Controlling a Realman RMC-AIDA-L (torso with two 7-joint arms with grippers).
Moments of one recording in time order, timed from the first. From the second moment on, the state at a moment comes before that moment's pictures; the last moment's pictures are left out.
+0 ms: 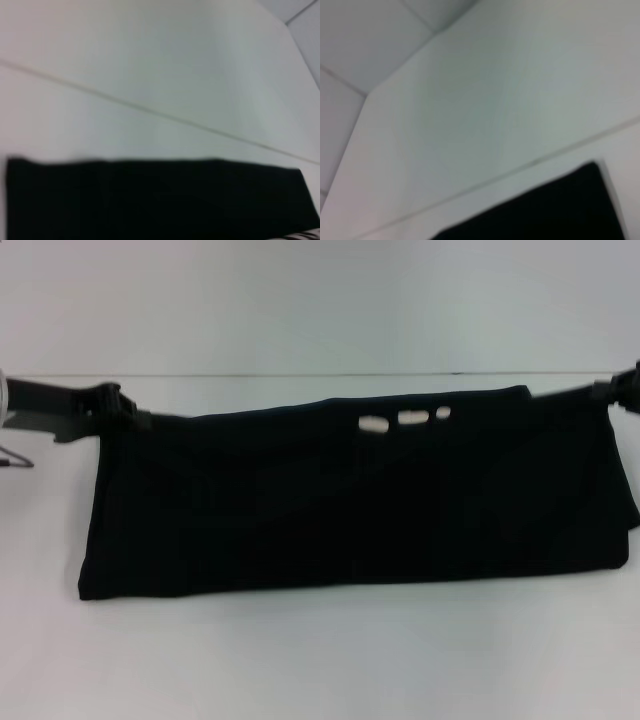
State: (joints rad) left arm -0.84 -1.94 0.34 0.70 2.60 1.38 -2.46; right arm 0.76 1.90 -0.37 -0.57 -2.36 -1.17 2.40
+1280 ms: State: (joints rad) left arm -0.85 -2.01 0.58 0.69 2.64 0.88 -2.54; right arm 0.90 2.00 -0.68 -0.43 -2.36 -0.52 2.40
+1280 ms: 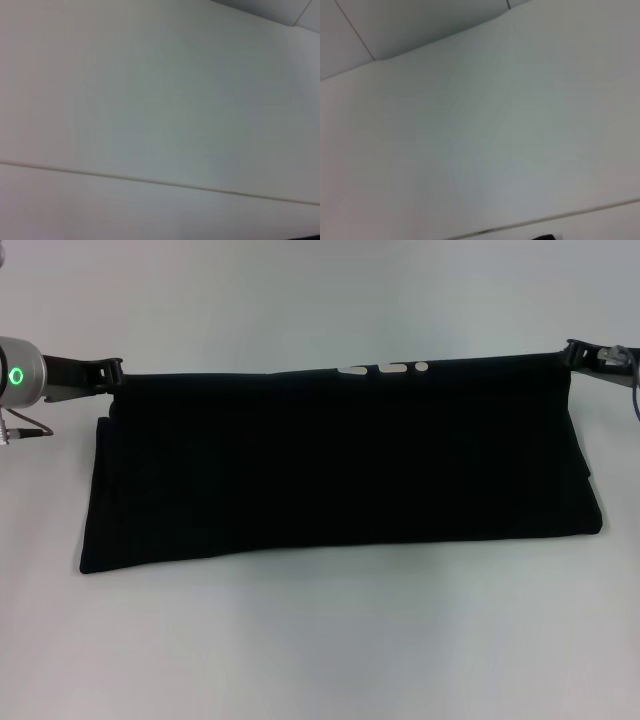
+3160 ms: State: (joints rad) left arm -0.55 -1.95 0.16 0.68 2.40 1.62 -2.58; right arm 0.85 1.84 -0.67 -0.63 -2.36 -1.07 2.64
